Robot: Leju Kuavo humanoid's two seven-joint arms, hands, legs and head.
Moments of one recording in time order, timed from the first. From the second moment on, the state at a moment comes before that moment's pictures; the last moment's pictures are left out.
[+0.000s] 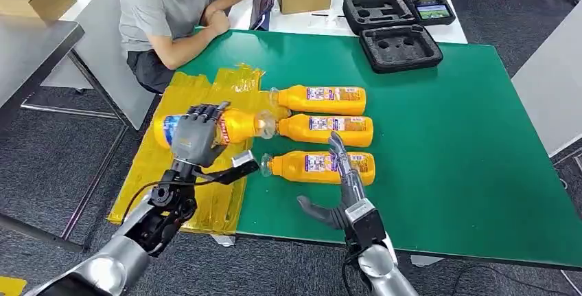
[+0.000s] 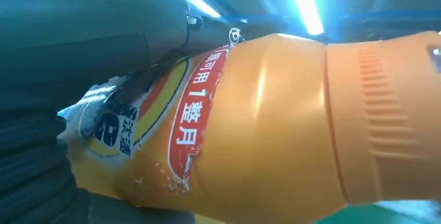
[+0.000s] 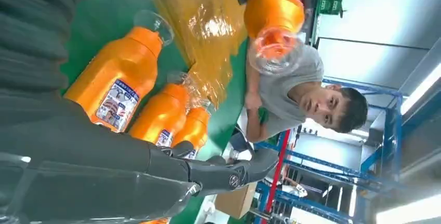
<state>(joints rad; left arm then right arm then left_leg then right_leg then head) -0.53 0.01 -0.42 -0.87 -1.25 0.61 -0.13 -0.17 0.02 0.49 -1.26 0.20 -0.28 -0.70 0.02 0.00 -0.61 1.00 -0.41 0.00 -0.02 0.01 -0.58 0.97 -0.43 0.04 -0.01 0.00</state>
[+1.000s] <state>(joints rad) -0.57 0.05 -0.37 -0.65 -1.35 0.35 -0.24 -0.15 0.03 0.46 -1.25 0.18 -0.27 -0.70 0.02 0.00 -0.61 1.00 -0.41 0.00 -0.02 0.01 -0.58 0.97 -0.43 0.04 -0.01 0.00</state>
